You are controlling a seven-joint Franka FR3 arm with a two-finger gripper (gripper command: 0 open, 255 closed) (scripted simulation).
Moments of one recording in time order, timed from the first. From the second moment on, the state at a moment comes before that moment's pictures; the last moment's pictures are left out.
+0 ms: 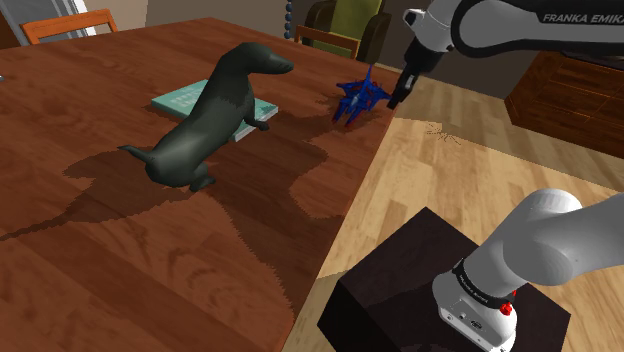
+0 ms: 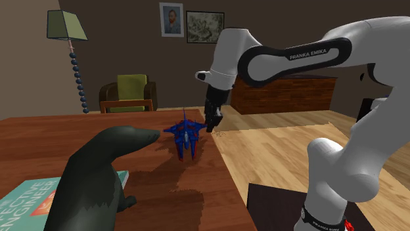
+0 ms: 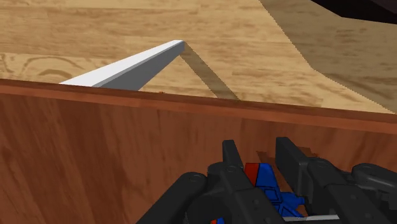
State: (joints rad) arm 0.07 -0.61 -0.05 -2.36 -0.14 2.01 -0.45
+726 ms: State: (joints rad) arm 0.08 -0.60 -0.05 -2.21 -0.13 1.86 -0.47
